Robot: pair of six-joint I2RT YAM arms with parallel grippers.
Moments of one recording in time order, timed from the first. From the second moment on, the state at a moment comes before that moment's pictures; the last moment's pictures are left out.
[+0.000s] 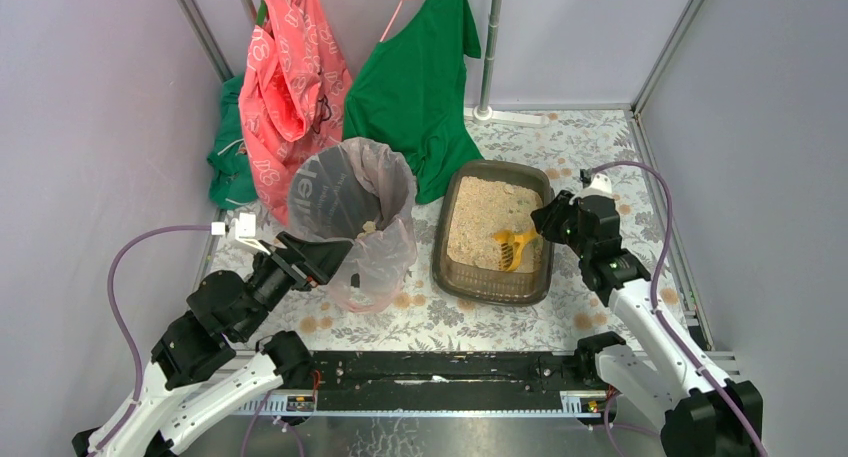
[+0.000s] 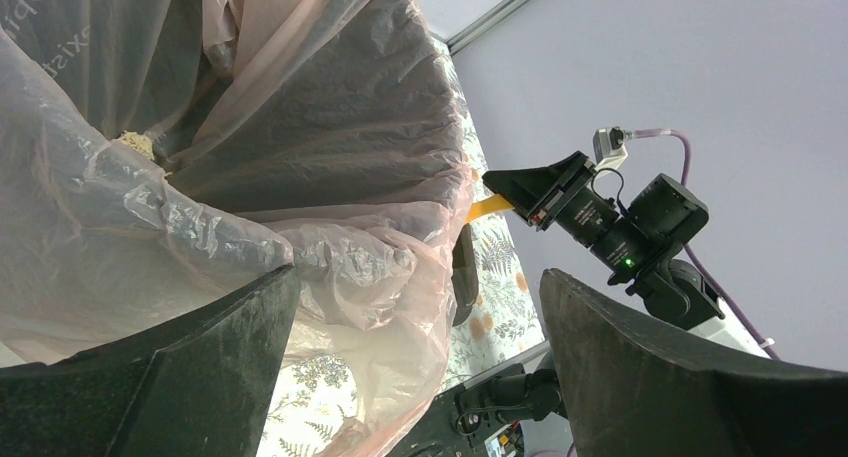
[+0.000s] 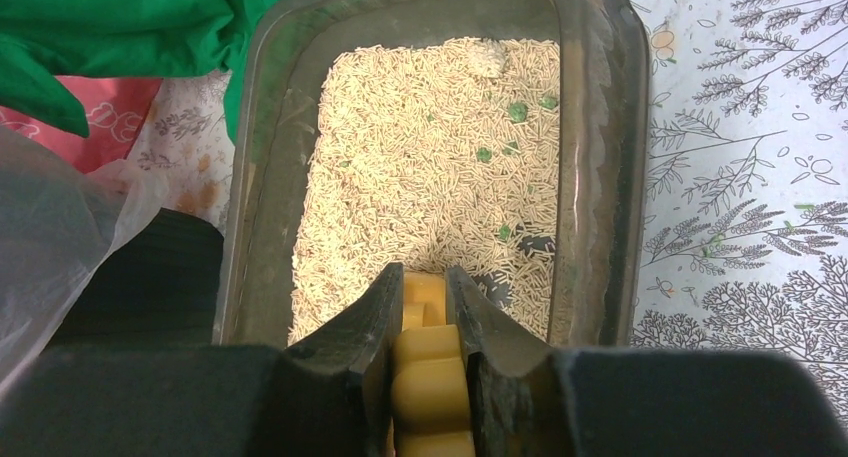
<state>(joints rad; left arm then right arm) -0.85 0.26 0.77 -0.61 -0.32 -0.86 0.25 0.86 0.56 -0.14 -0.02 0.52</state>
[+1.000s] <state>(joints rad) -0.85 0.30 0.79 -0.61 -0.29 -0.85 0.24 1.15 0.26 0.56 -0.20 0.84</state>
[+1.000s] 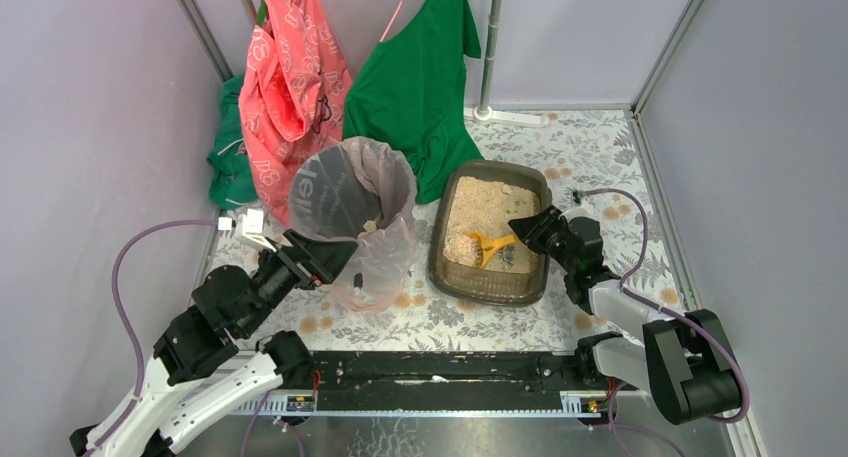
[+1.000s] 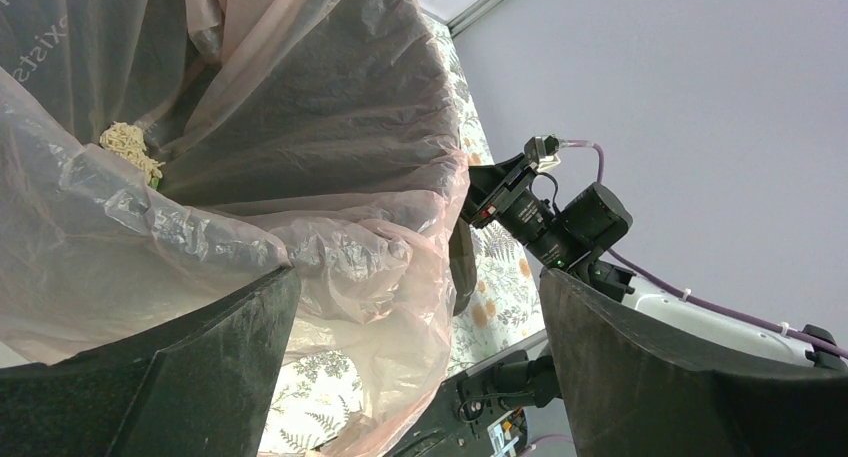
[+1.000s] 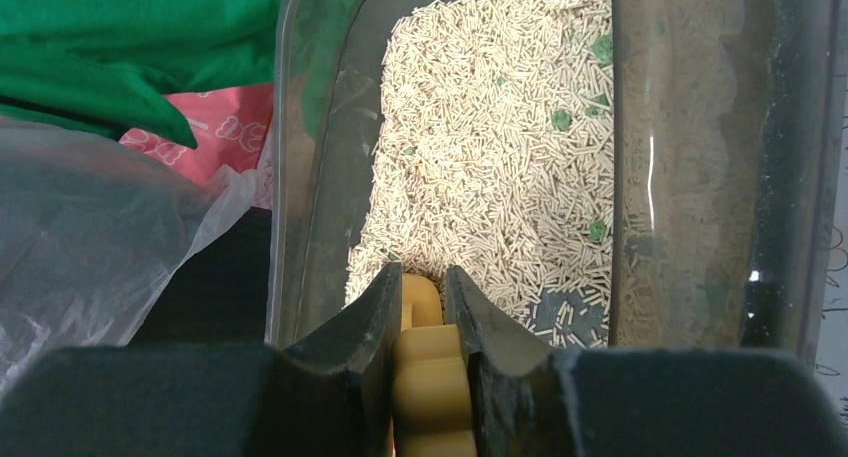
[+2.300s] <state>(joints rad) -0.85 0.25 0.79 -0.63 -0.29 -0.85 -0.05 1.10 0.28 0.46 -0.52 0.92</state>
